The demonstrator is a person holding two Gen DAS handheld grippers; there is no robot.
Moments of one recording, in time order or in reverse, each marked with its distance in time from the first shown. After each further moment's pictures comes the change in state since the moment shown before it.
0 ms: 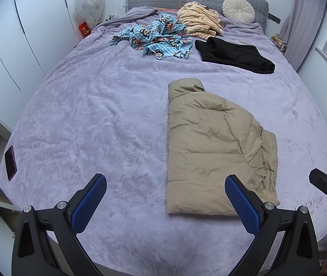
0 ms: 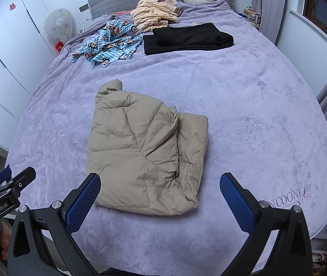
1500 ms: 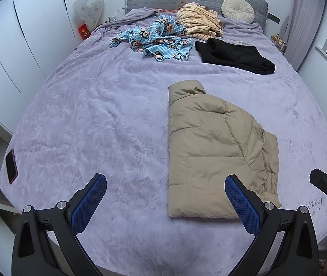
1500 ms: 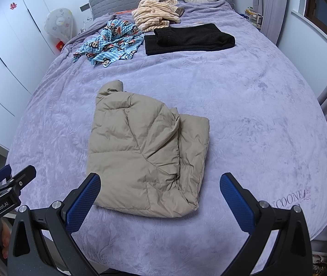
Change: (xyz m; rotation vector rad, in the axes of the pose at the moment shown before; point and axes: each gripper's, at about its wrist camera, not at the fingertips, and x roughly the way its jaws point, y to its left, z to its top) left arm 0.003 0.007 0.006 0.016 -0.006 0.001; right arm 0.000 0.001 0.000 0.000 0.001 -0.002
